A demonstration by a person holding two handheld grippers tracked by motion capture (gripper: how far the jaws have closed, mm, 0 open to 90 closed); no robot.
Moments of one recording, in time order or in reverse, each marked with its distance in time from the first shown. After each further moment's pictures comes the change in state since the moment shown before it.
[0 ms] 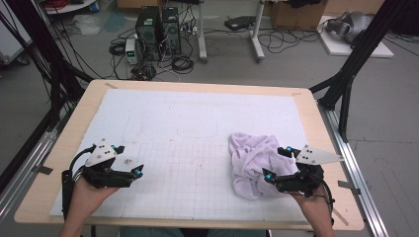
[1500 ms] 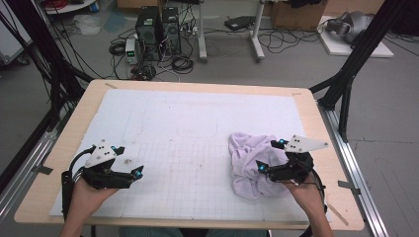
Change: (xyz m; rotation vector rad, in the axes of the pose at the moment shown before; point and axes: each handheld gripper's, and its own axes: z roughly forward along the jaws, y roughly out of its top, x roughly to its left) left arm -0.001 -0.003 -0.001 -0.002 -0.011 -0.003; right arm -0.017 0.008 0.032 0.080 0.000 -0.027
